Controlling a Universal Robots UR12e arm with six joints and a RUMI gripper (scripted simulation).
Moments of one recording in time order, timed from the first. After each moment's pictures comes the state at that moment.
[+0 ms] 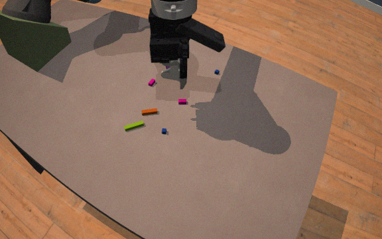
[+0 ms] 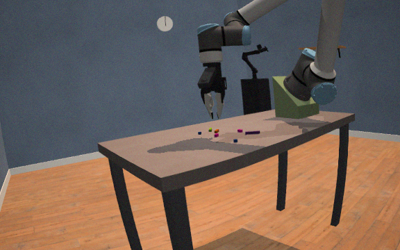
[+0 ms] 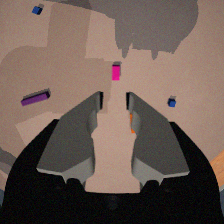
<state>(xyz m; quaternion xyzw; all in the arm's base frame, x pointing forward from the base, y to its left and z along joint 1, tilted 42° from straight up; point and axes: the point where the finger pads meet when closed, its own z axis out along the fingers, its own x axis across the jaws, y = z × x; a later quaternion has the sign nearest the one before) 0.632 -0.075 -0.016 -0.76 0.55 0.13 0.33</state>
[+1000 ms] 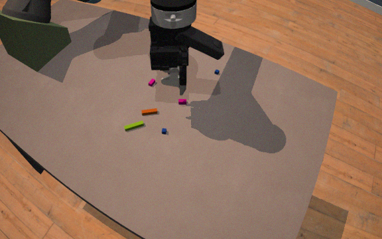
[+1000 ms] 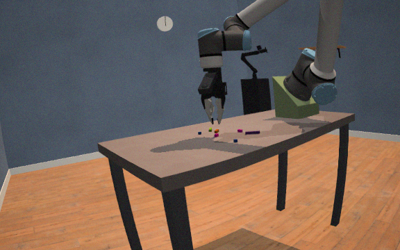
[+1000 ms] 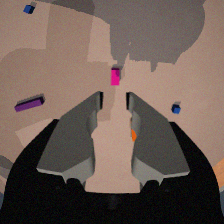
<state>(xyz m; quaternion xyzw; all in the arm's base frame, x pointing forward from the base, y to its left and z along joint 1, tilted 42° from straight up) 0.634 -0.063 -0.032 -0.76 0.55 0.13 0.33</state>
